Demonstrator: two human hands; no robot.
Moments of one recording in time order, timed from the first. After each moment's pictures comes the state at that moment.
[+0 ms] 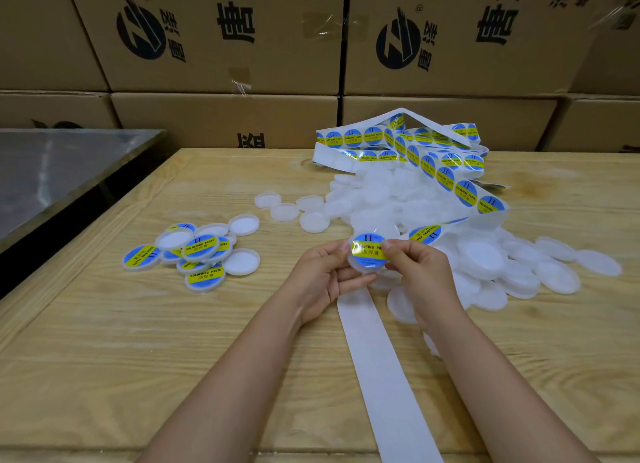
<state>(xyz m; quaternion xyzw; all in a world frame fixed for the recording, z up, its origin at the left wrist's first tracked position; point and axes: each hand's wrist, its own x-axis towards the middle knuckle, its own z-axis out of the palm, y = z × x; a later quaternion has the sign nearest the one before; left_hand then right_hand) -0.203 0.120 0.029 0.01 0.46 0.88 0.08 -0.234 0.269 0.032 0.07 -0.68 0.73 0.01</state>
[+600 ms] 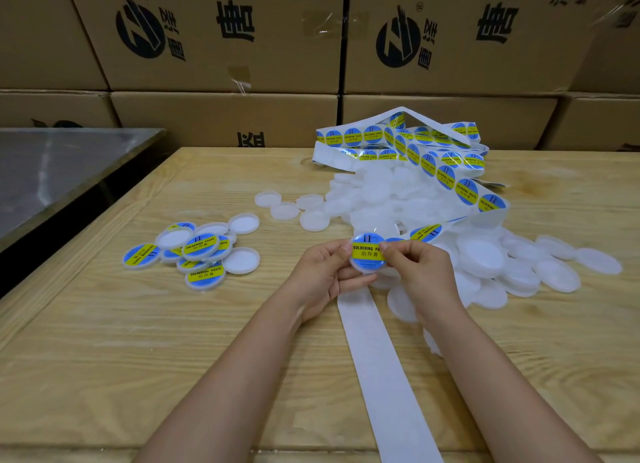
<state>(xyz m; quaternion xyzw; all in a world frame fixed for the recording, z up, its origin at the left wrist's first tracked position) -0.203 0.122 0.028 0.02 0.50 0.86 0.06 -0.232 0.271 0.035 0.07 -0.73 0.68 0.02</state>
